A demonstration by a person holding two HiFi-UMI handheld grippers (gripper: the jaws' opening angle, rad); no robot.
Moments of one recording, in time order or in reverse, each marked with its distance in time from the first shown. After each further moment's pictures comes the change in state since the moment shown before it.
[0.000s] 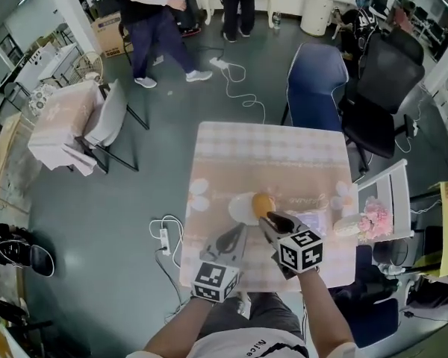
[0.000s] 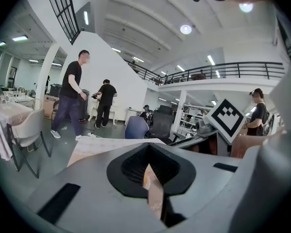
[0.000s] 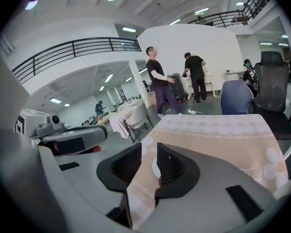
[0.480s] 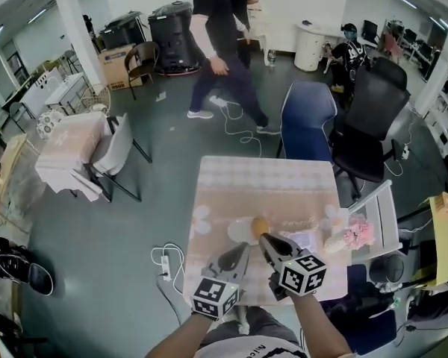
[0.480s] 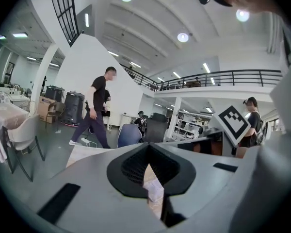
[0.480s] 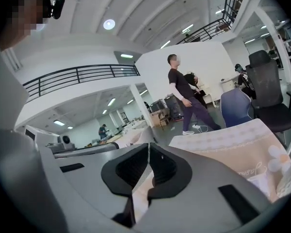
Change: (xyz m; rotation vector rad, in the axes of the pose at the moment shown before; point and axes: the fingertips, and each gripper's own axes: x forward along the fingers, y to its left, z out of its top) left arm -0.035 -0.039 0.064 -0.013 -0.067 -0.062; right arm -0.067 0.049 0.066 0.104 -0.261 0.049
